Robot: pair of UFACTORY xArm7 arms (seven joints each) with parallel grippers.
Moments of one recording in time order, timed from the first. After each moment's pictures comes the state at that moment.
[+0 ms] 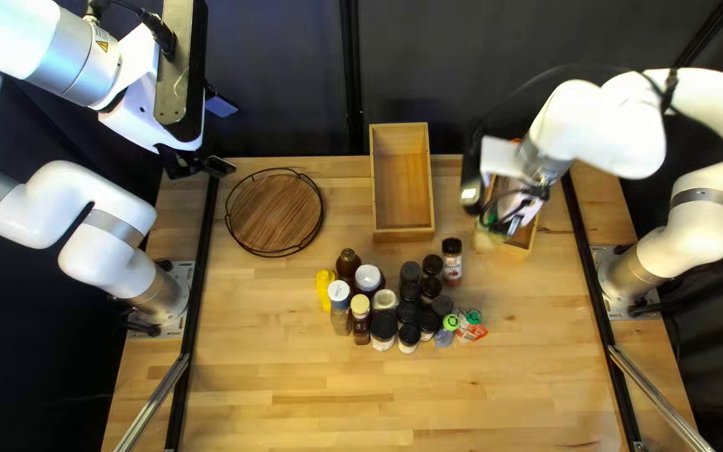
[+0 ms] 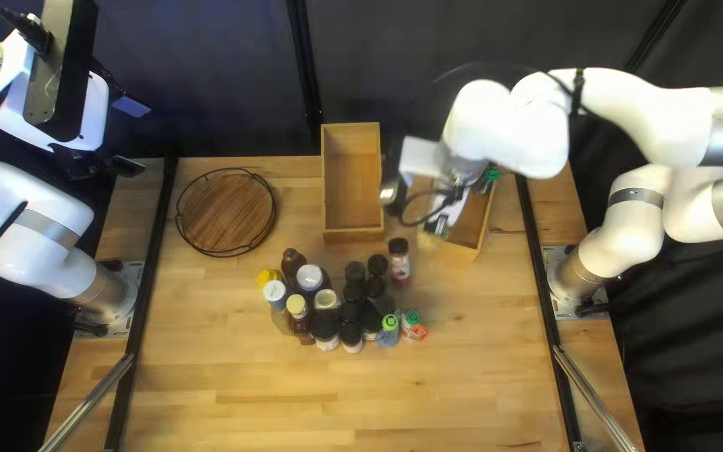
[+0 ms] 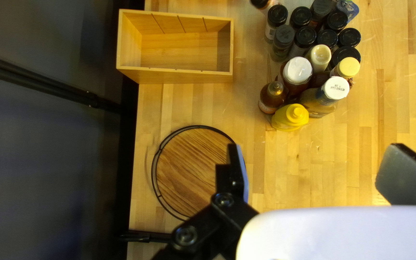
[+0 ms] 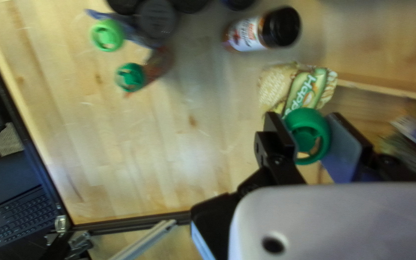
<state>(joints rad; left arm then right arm) -0.40 -0.94 0.17 1.04 0.41 1.46 -0.19 2.65 0.60 -2.98 0.73 0.09 1.23 -0.10</state>
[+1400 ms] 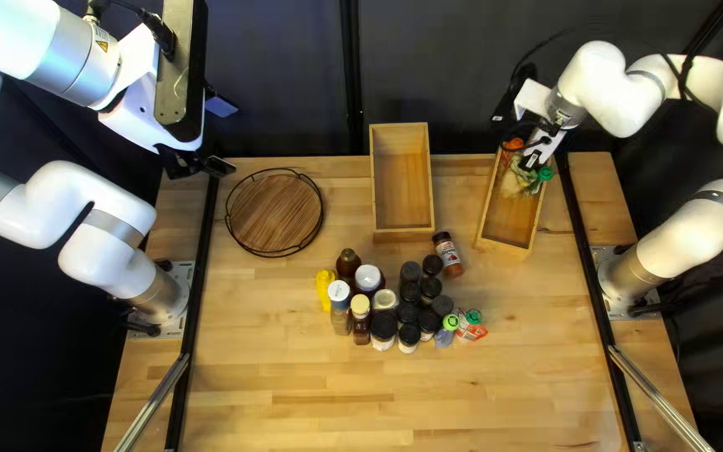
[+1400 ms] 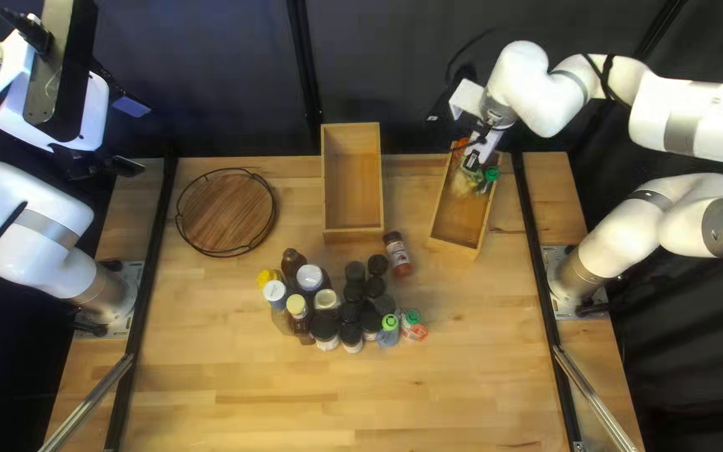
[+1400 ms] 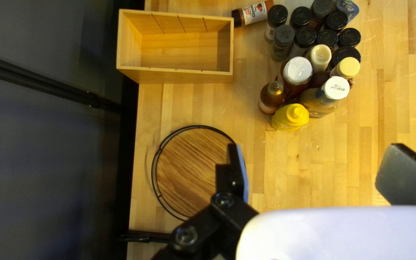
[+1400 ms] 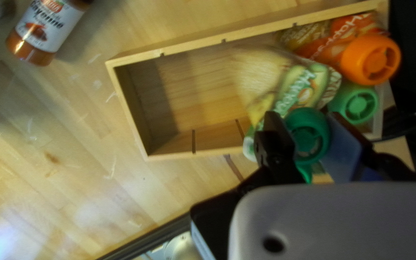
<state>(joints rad) -0.40 -0.94 0.17 1.04 0.41 1.46 -0.19 2.29 0.50 -2.92 0.50 0.07 0.88 -0.25</state>
